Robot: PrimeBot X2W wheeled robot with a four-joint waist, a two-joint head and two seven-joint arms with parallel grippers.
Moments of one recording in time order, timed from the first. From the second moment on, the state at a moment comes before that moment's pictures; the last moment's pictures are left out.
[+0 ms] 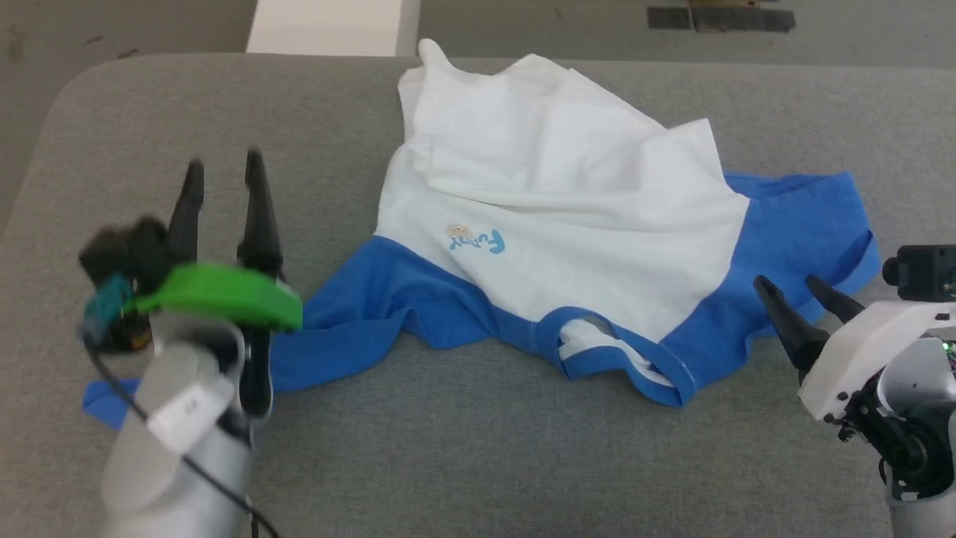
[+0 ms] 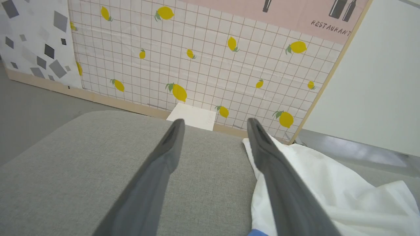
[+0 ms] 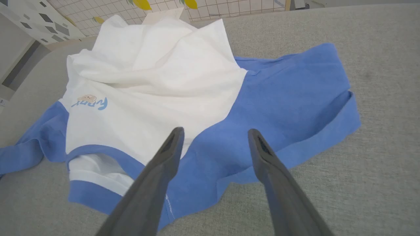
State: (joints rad) left arm -0.46 0.22 -0.16 0.29 -0.52 0.06 -0.25; right arm -0.19 -0.19 -0.09 -0.04 0.45 0.13 0.56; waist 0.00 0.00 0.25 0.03
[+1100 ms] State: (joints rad) left arm -0.28 0.06 -0.09 0.05 -0.42 0.02 -0.26; right arm -0.75 -0.47 0.37 0.27 0.31 0.13 0.99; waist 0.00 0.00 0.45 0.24
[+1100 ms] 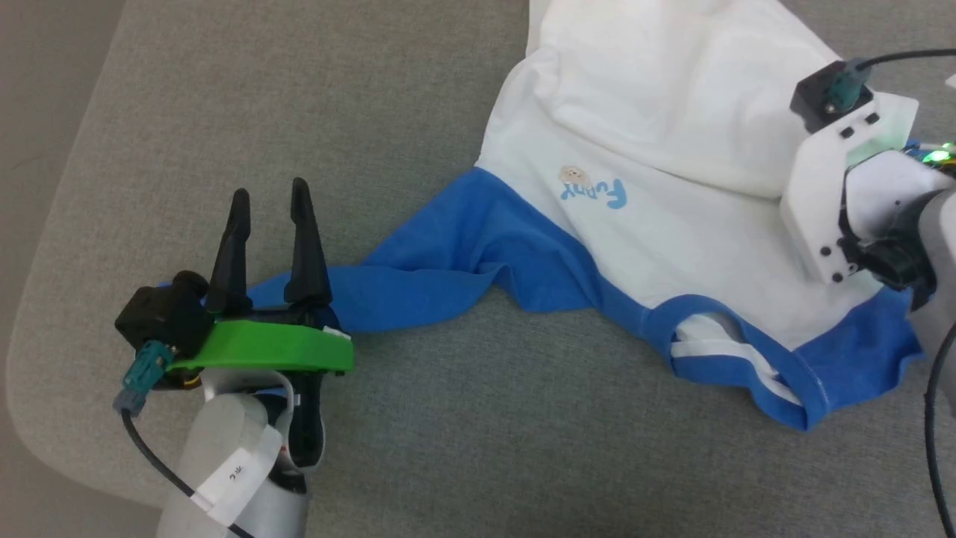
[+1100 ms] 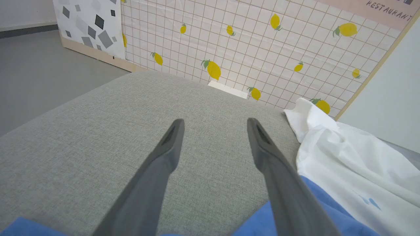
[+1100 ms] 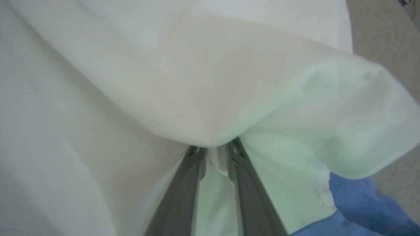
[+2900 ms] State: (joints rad) left arm -0.15 0.08 -0.17 0.10 -0.42 0.01 -0.17; right arm -0.12 -0.10 -0.21 0.01 0.28 0.13 0.31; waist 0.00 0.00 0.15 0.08
